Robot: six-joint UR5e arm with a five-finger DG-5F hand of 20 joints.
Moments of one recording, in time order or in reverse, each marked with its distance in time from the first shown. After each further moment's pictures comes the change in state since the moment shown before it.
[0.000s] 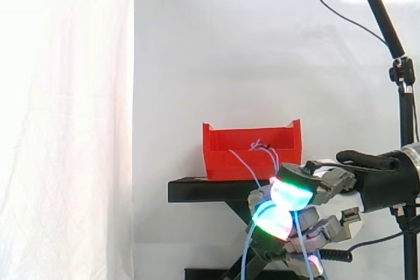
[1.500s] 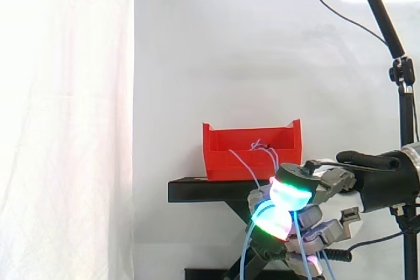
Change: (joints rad) arm 0.000 0.000 0.000 0.001 0.002 -0.001
